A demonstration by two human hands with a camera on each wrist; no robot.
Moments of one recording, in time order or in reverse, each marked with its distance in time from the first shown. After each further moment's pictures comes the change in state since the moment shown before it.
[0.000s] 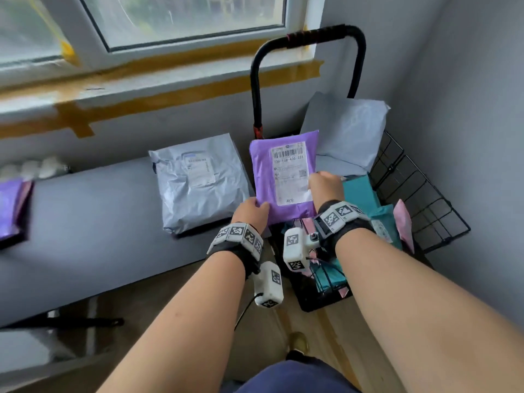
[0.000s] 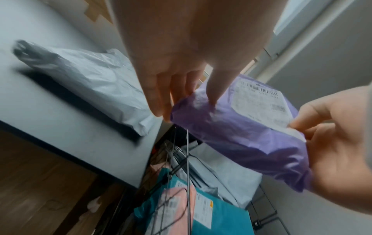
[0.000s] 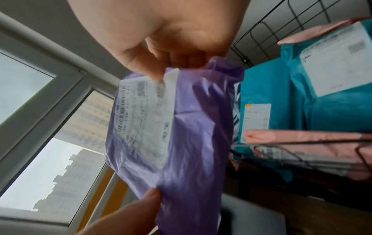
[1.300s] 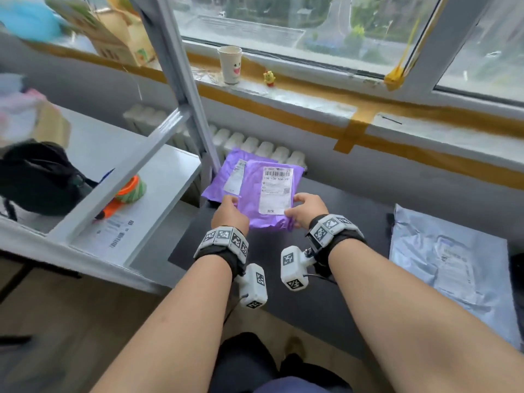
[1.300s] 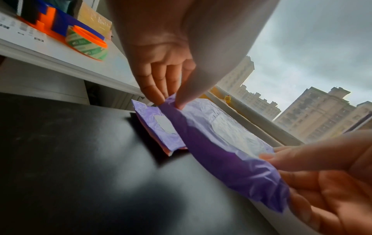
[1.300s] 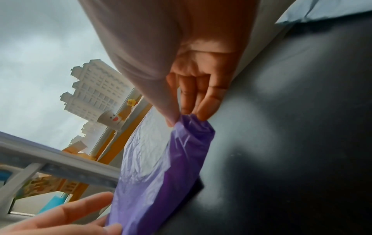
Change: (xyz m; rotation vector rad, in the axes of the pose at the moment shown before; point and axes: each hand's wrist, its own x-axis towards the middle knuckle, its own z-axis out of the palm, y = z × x) left_hand 0.017 -0.365 -0.399 -0.245 0.692 -0.608; right_hand -0.153 -0.177 0.534 -0.345 -0.953 -0.307
